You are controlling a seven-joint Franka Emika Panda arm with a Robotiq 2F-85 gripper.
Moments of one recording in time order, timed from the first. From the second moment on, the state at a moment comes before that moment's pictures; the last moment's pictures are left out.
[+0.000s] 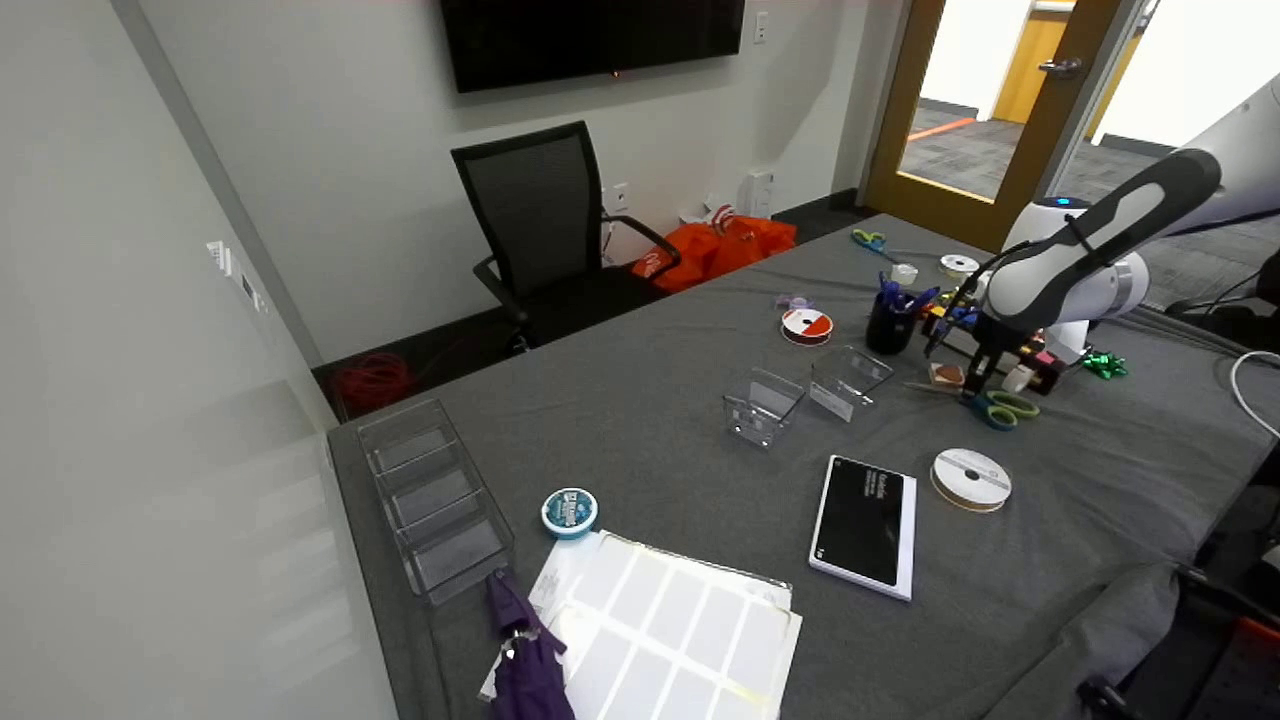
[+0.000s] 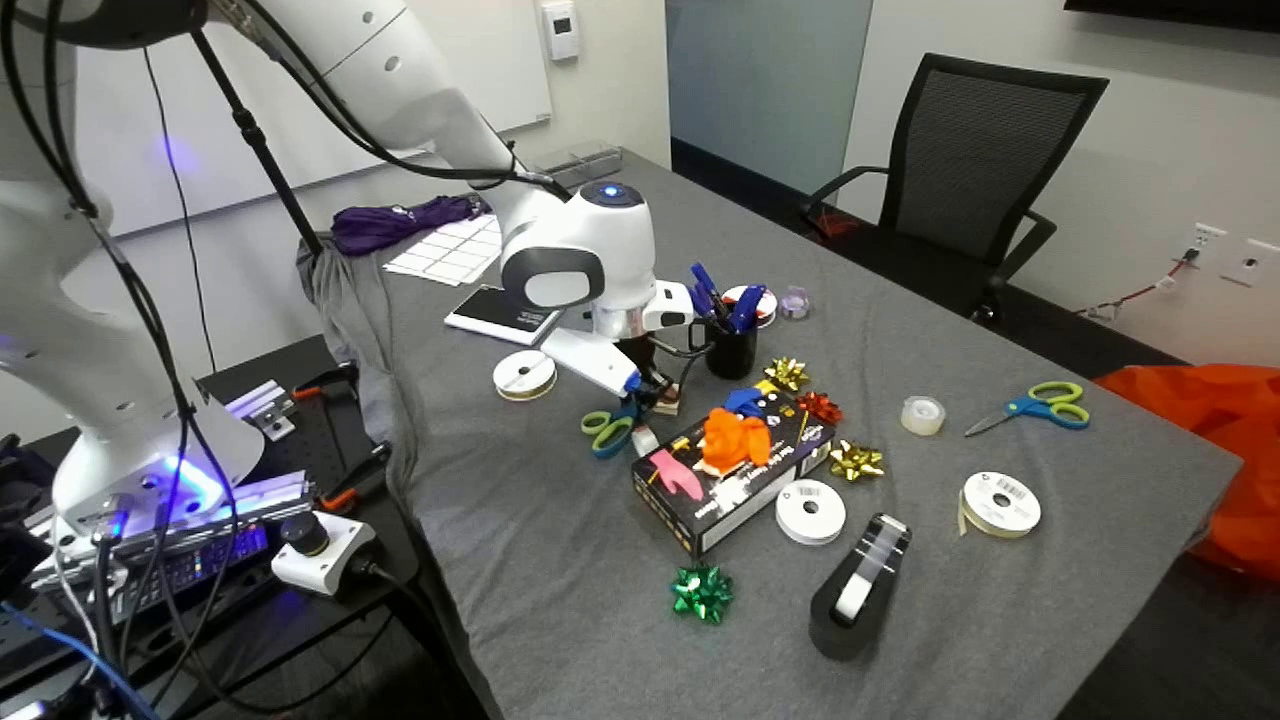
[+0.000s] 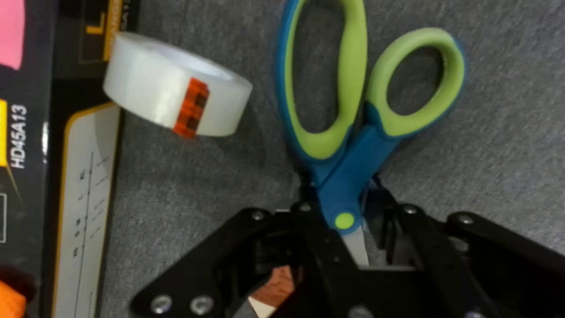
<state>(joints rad) -0.43 0.64 0.01 -2.05 -0.02 2.71 -0.72</state>
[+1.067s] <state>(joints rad) -0.43 0.47 0.06 -2.21 0.06 2.70 -0.76</state>
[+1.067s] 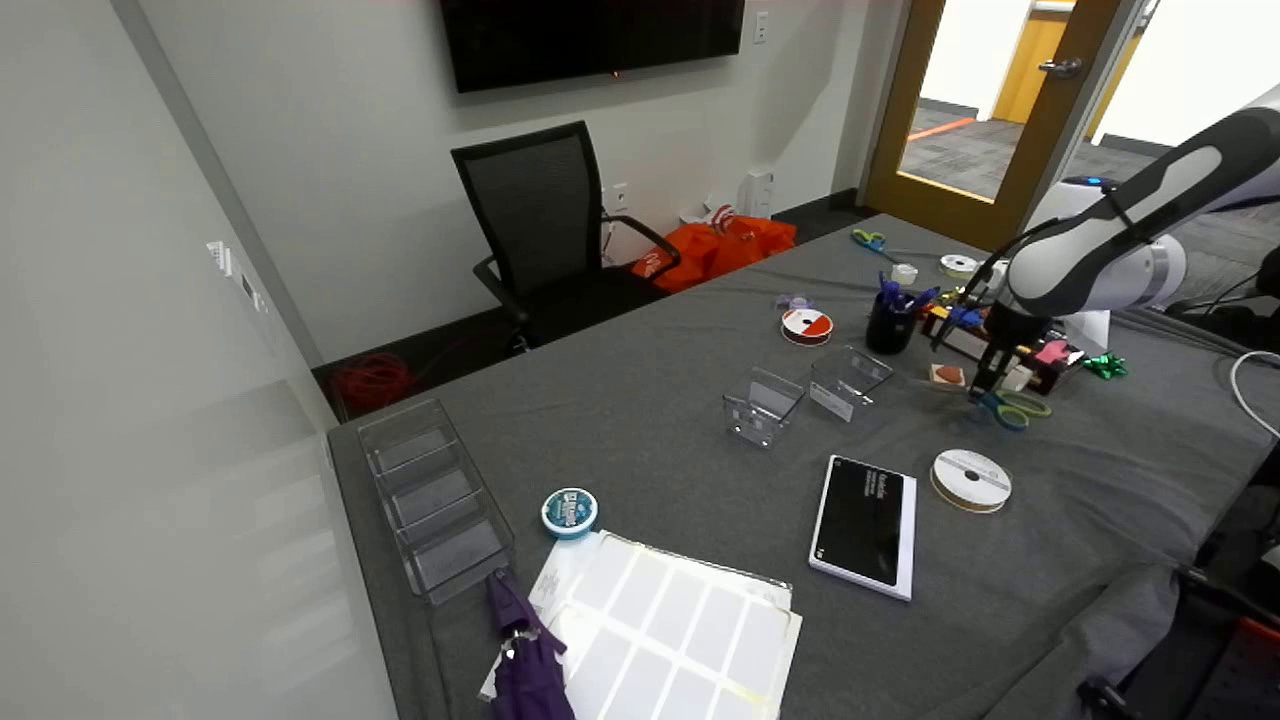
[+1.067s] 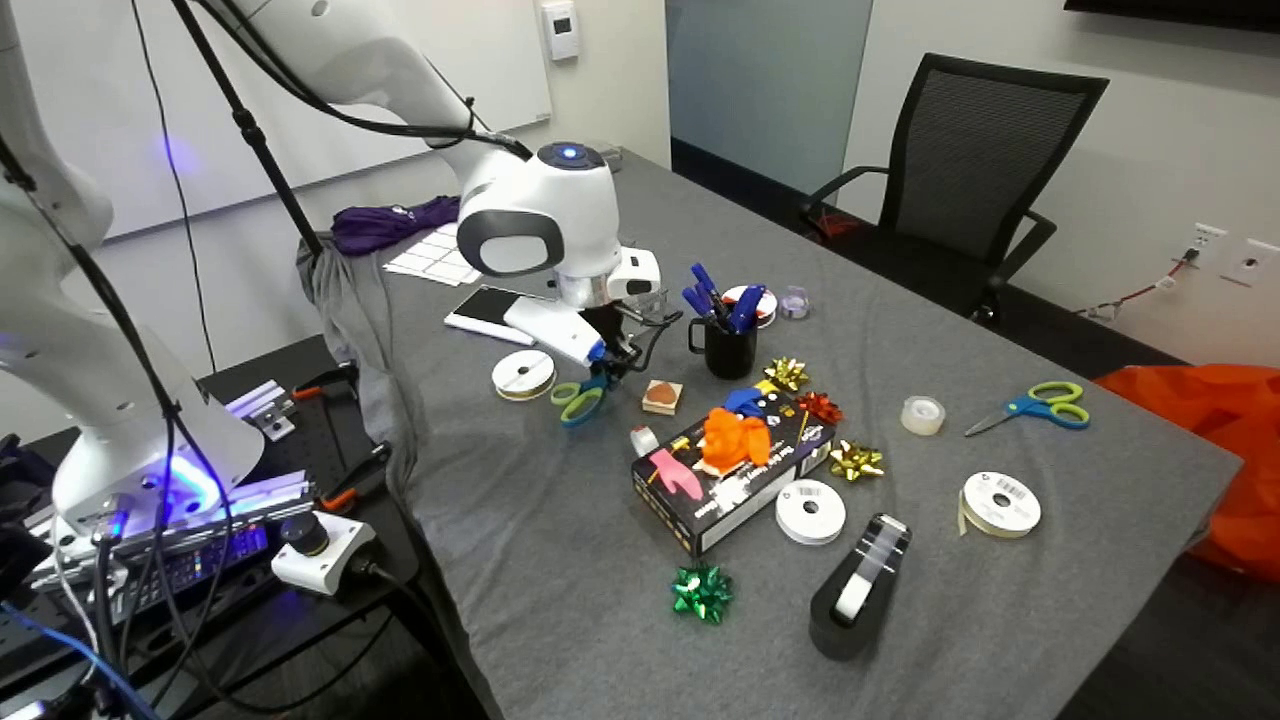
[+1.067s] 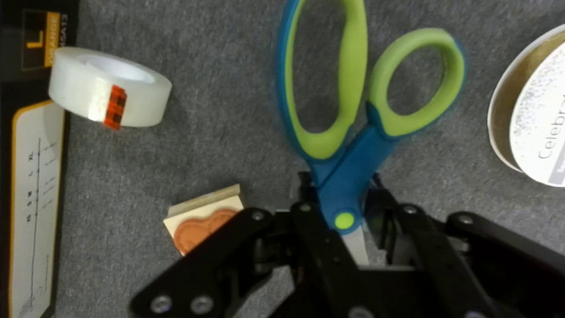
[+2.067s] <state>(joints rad) -0.34 0.32 0.12 -2.24 0.27 2.66 -0.76</state>
